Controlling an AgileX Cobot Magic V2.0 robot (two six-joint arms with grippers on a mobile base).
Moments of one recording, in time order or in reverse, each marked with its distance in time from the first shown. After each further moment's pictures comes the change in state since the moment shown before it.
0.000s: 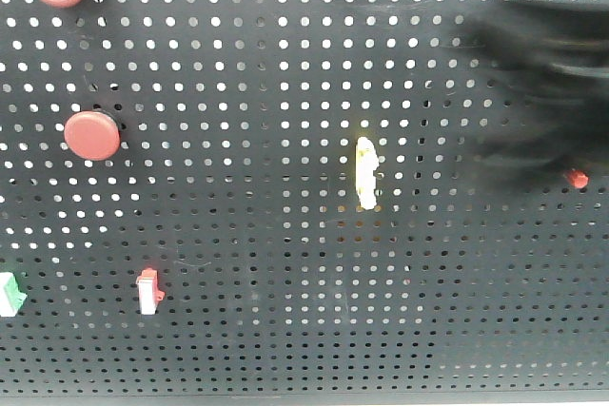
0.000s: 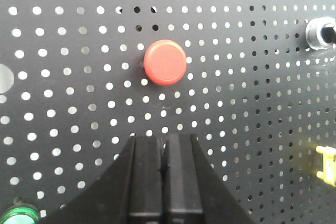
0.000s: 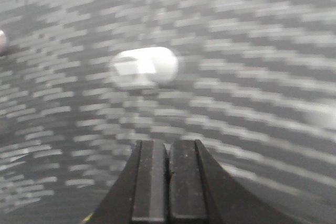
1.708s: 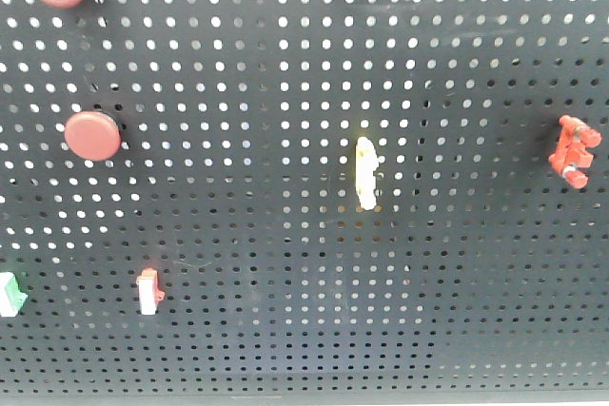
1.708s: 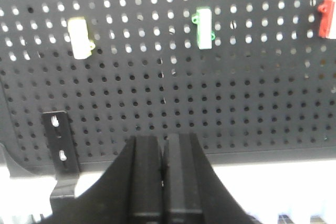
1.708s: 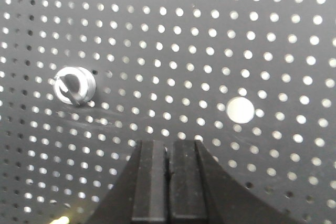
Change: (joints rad) left arm 0.407 -0.730 0.930 -0.002 0.052 -0.019; right arm -0.002 -0.060 0.002 0.007 0.087 0.000
